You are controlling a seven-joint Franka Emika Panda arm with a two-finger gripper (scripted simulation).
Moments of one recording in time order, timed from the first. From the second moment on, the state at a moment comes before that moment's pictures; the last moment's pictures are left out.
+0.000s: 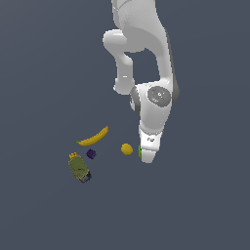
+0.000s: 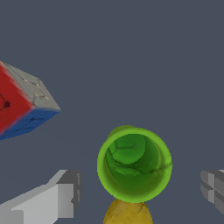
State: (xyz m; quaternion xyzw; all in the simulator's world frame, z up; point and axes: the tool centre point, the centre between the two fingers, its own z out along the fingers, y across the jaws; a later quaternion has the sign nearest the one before) arm 0.016 0.096 0.094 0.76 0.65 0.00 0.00
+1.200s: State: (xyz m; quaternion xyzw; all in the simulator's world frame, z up) arm 0.016 0.097 0.044 0.76 0.66 0.00 0.00
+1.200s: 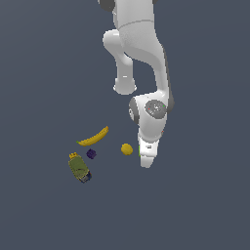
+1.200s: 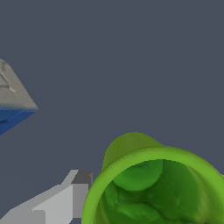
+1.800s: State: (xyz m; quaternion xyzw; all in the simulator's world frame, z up) arm 0.016 0.096 0.045 0.76 0.66 0.00 0.00
